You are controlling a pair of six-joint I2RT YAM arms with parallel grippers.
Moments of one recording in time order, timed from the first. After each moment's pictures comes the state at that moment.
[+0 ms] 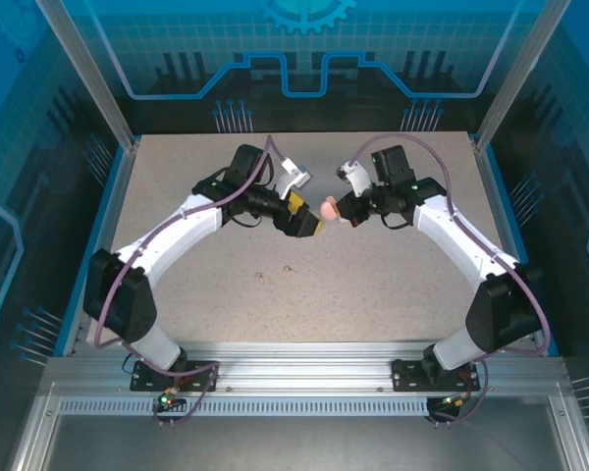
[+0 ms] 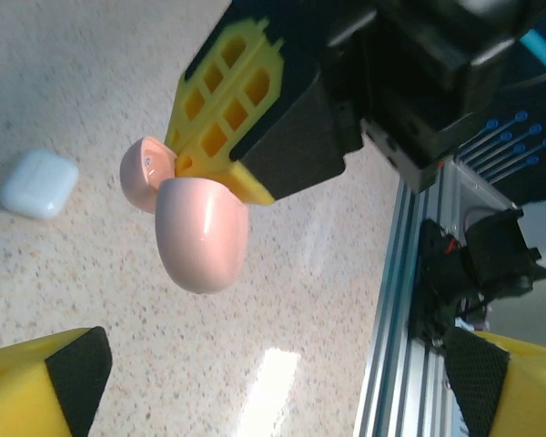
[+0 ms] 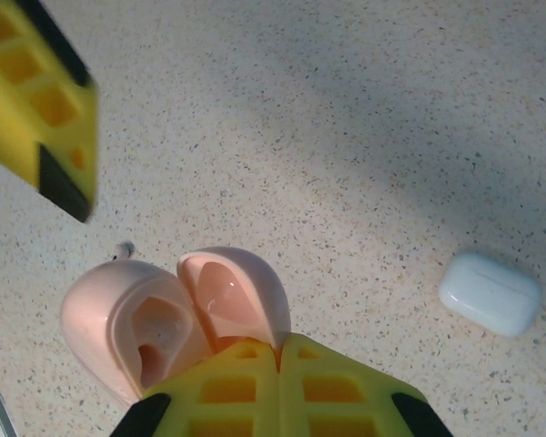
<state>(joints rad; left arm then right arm) -0.46 1.64 1.40 -0.56 0.81 0.05 0.37 1.53 1.32 -0.67 -0.43 -0.17</state>
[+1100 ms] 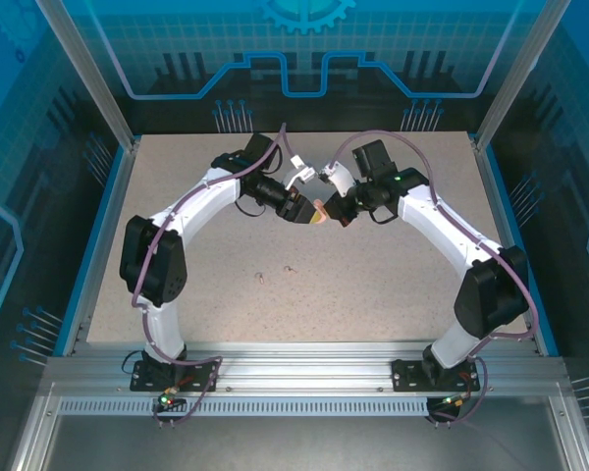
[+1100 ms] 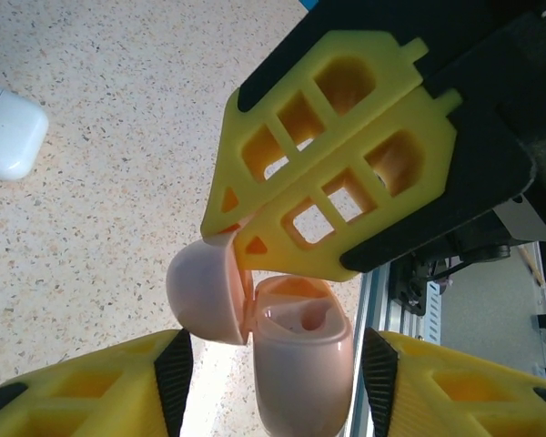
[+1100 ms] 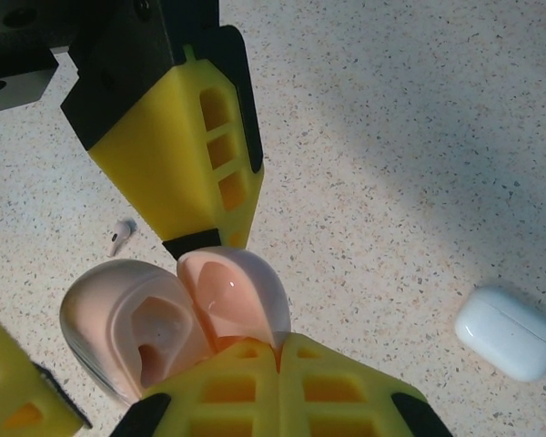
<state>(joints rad) -0.41 1.92 1.67 -0.84 0.95 0.21 0.43 1.63 1.44 -0.75 -0.41 -0.27</state>
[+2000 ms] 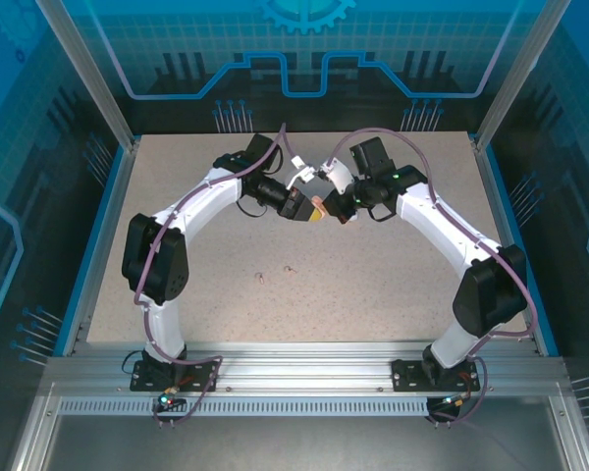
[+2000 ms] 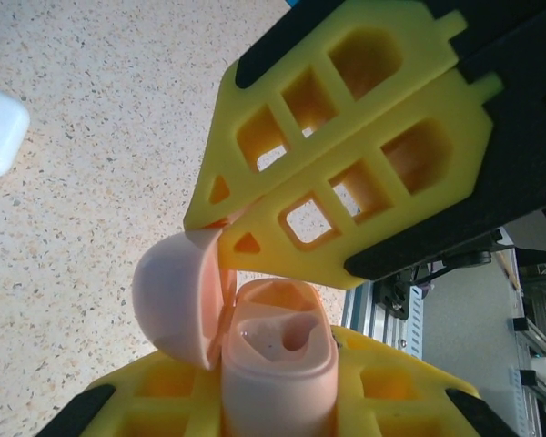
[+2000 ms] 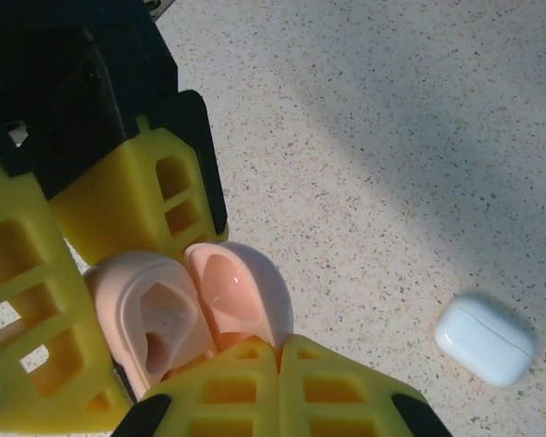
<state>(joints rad) -0.41 1.93 1.67 -0.82 0.99 0.17 0.45 1.64 1.47 -0.76 -0.37 -0.27</state>
